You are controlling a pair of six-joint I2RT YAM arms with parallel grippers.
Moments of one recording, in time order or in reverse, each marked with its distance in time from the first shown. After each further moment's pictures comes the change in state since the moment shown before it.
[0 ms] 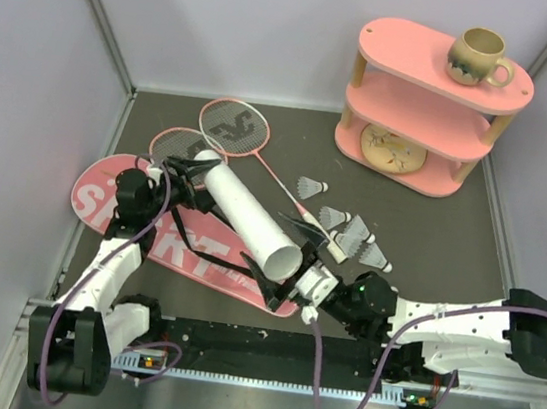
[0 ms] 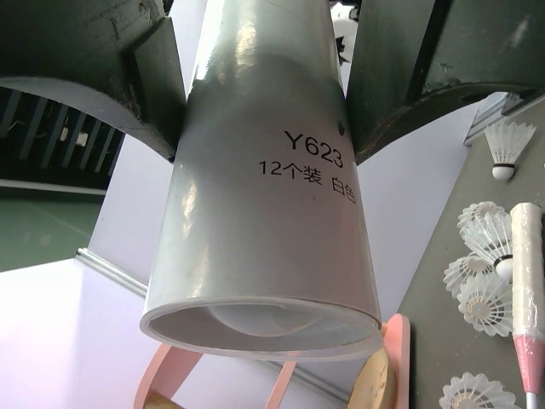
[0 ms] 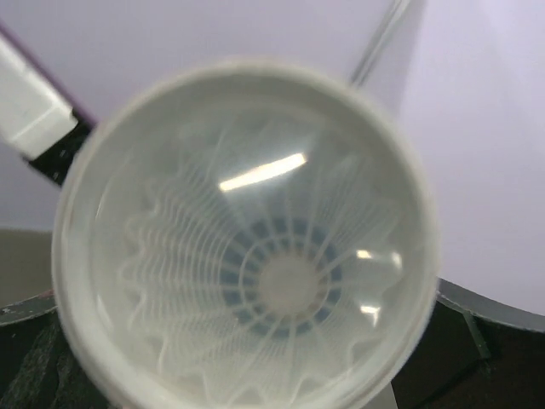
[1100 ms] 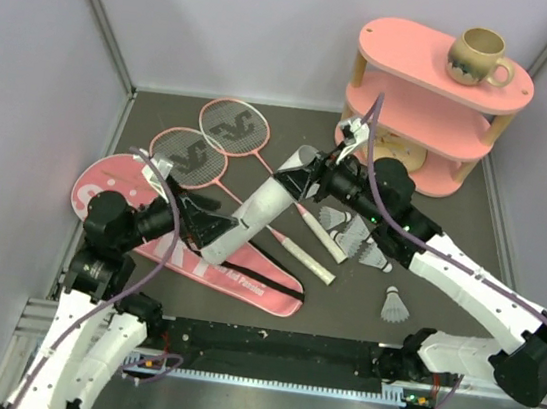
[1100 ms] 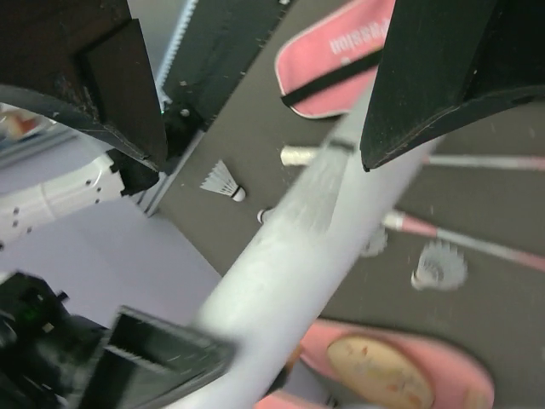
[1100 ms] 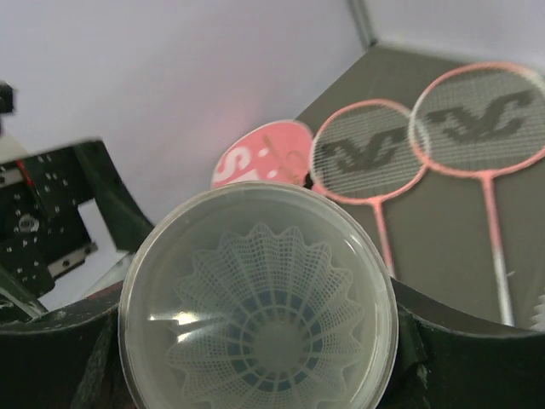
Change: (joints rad) left arm -0.187 -0.507 0.185 -0.617 -0.014 1.259; right arm -0.632 0.046 0.521 -0.914 -0.360 1.120
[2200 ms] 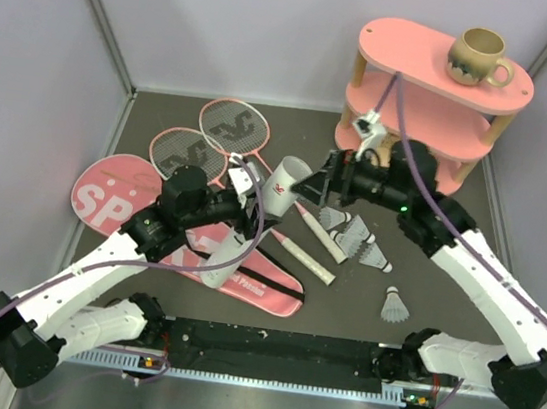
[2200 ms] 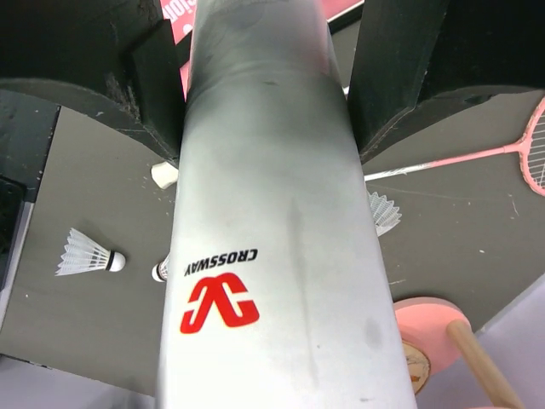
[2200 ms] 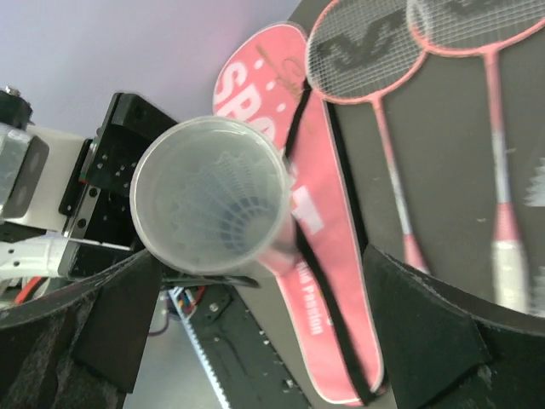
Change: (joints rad) left arm -0.497 0.457 0.174 0.130 -0.333 0.754; right arm -0.097 -0.008 0.182 -0.479 -0.220 0.120
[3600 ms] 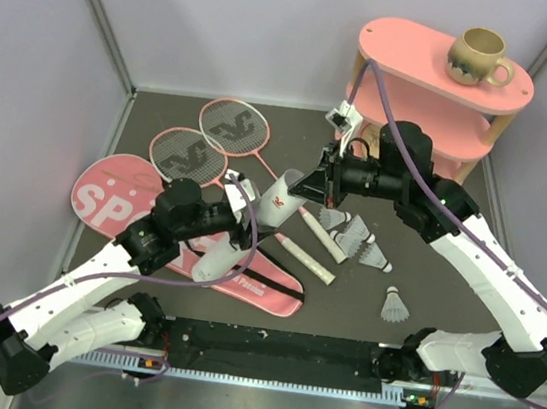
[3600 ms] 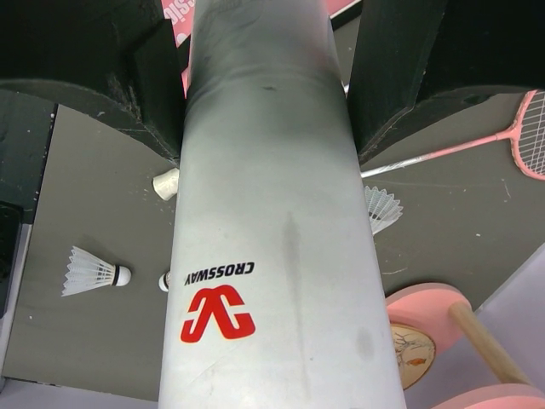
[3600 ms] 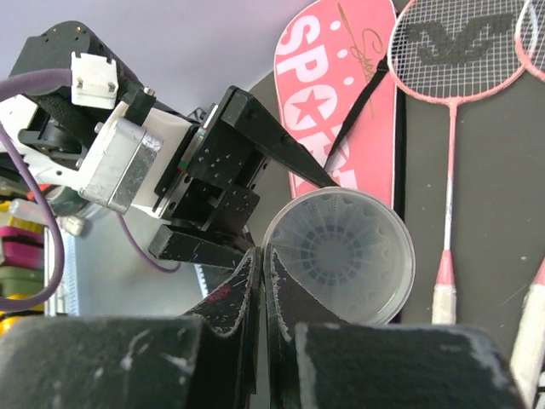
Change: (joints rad) left arm -0.039 -0.093 -0.093 0.040 -0.008 0.071; right arm 0.056 0.078 0.267 -0.235 -0.179 -0.243
